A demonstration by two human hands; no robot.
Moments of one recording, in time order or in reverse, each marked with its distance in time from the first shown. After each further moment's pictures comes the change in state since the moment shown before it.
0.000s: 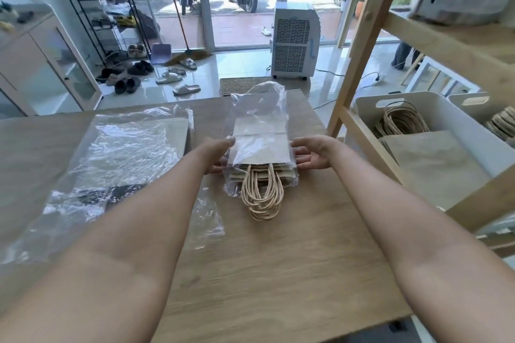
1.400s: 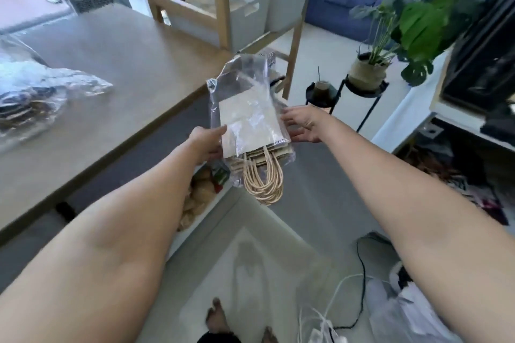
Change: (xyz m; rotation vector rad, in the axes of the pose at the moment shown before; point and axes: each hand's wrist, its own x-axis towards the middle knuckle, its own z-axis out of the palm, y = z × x) left_hand -0.339 -0.265 0.064 0.397 -0.517 0.149; right_hand -0.419 0.388 0.051 0.353 0.648 -0.122
